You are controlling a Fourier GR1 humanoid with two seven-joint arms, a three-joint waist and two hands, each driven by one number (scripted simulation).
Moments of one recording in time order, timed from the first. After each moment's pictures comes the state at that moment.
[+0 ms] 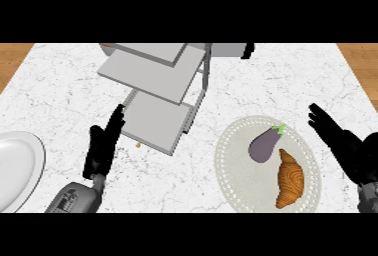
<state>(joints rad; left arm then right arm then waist) -0.18 0.26 -0.32 -1.32 0.17 0.36 0.13 -0.06 -0.52 0.12 -1.49 -0.26 0.07 0.14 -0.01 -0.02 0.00</state>
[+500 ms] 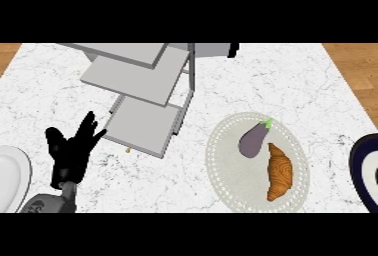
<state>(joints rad) -0.08 0.33 -0.19 -1.37 0.30 0.31 0.16 0.16 -0.70 -0.16 -1.59 -0.01 -0.28 0.15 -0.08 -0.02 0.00</state>
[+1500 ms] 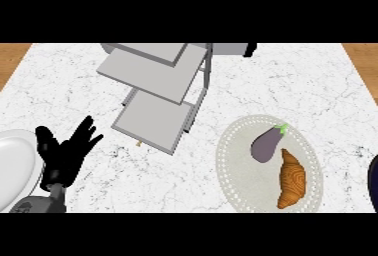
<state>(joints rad) -0.07 0.36 -0.14 -1.34 0.36 0.16 0.20 0.71 -0.69 -0.14 -2.40 0.13 -0.20 0.54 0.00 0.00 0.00</state>
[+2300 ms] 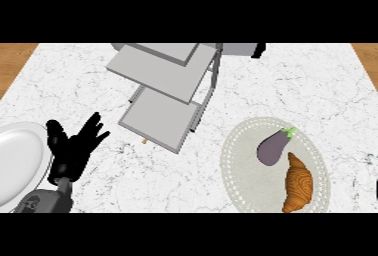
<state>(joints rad) -0.11 0.34 -0.15 -1.32 0.33 0.15 0.23 0.22 -0.75 0.19 -2.25 0.43 -0.16 1.14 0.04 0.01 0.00</state>
